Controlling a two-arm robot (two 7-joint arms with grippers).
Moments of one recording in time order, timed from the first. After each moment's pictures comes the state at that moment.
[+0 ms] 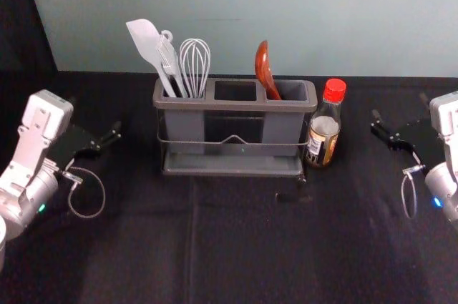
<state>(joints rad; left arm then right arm) -0.20 0.60 0.45 -1.41 -0.25 -0.12 0.03 0.20 0.25 -0.03 -1.25 -0.11 -0.19 0.15</state>
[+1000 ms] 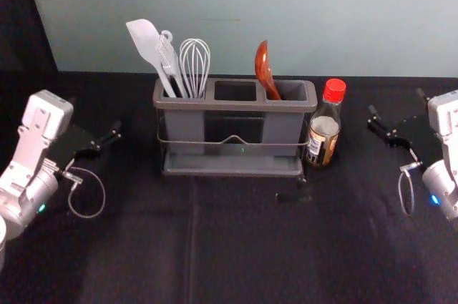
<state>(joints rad) -0.20 0.60 0.45 -1.41 -0.25 -0.12 0.03 0.22 0.25 -0.05 -1.23 -0.11 -0.24 0.15</state>
